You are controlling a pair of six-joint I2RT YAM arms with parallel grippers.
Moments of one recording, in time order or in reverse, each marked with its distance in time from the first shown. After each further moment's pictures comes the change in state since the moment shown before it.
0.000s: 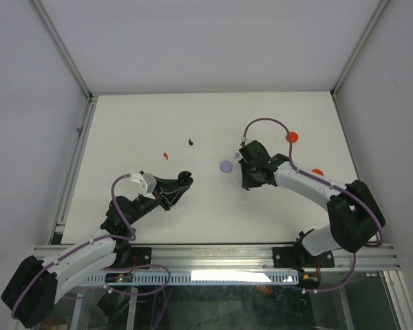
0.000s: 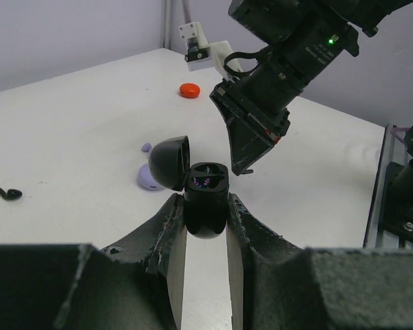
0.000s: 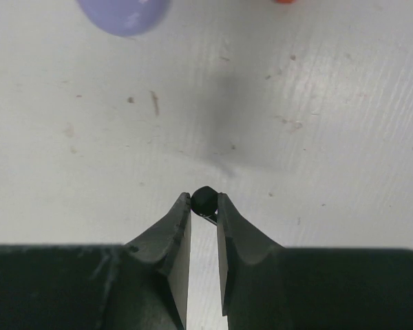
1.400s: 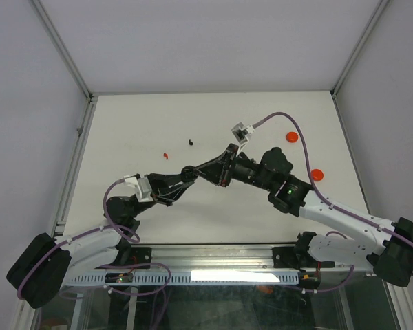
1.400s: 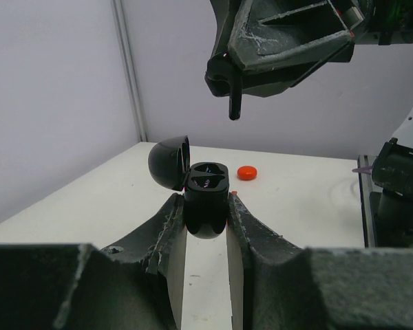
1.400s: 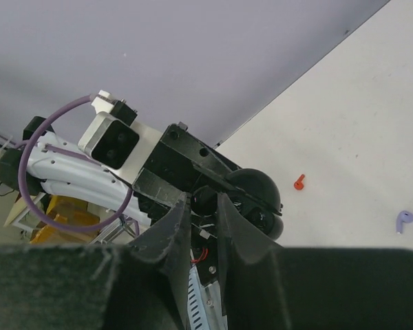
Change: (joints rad) left arm 0.000 0.249 0.048 0.503 0.160 0.057; right arm 0.292 -0.453 -0.096 0.845 -0.397 0.201
